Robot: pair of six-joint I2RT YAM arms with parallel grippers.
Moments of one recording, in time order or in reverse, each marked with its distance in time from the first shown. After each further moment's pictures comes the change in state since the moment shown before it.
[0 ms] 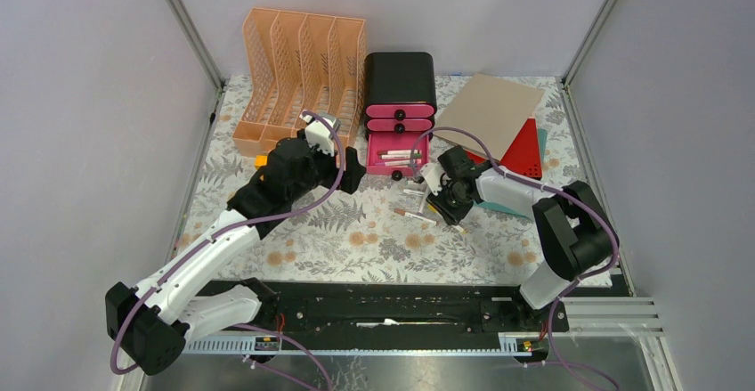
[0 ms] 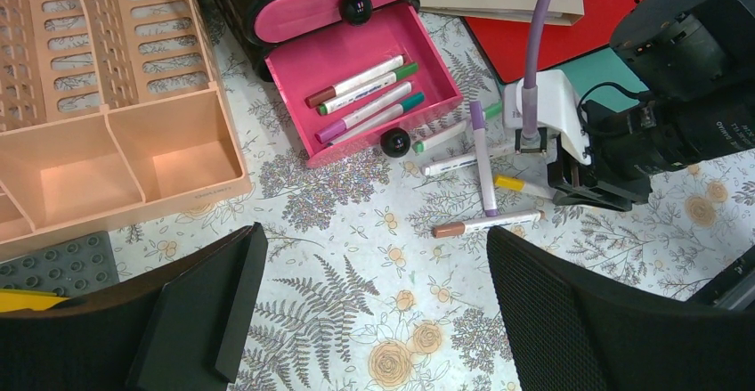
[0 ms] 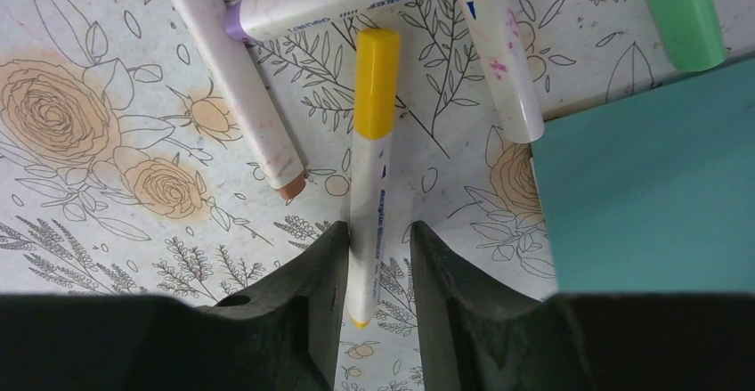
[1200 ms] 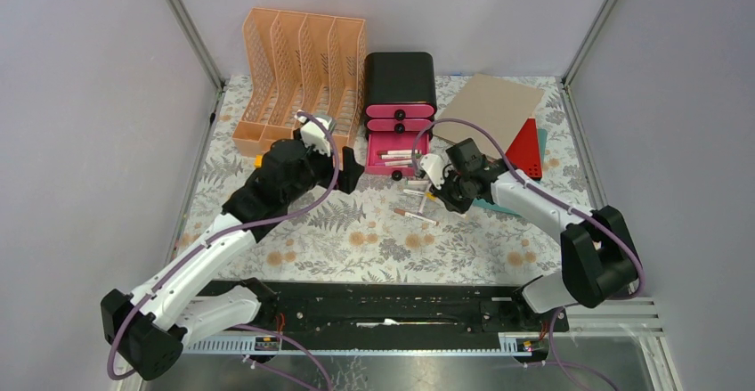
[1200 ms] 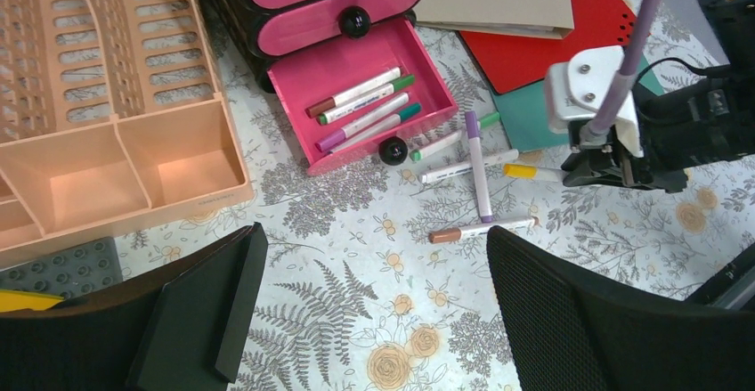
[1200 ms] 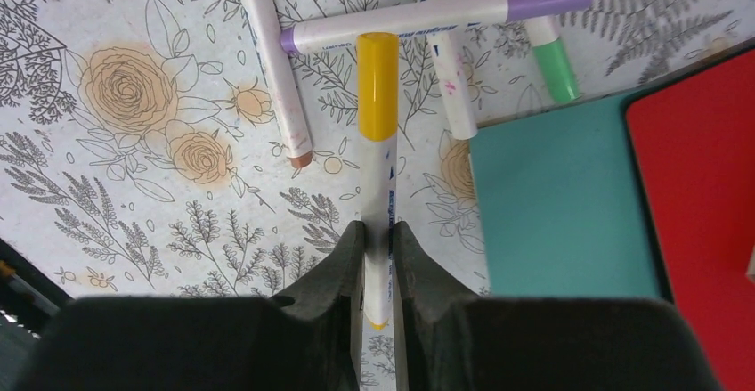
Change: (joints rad) left arm 0.000 -0.027 0.000 -0.001 0.003 0.000; right arm 0.002 -0.158 0.017 -0.029 -0.030 -0.114
